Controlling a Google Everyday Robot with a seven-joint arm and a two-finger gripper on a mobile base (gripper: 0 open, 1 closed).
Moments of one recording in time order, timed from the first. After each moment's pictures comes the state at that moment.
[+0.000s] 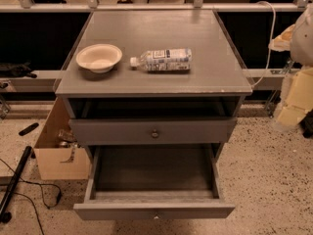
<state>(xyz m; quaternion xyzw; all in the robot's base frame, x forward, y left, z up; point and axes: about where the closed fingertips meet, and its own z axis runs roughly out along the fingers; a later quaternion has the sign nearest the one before) 0.438 -0.216 0.979 -0.60 0.78 -0.04 0.16</state>
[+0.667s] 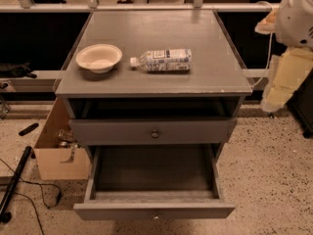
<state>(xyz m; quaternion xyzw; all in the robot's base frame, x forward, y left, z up) 0.469 -0.205 0.994 -0.63 0.76 -0.06 0.17</state>
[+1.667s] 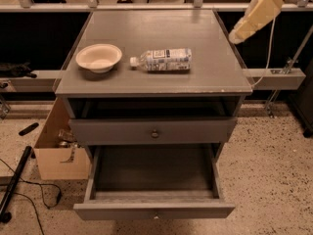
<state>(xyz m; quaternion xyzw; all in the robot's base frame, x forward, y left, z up) 0.615 -0.186 1.043 -0.57 0.73 0.05 0.39</state>
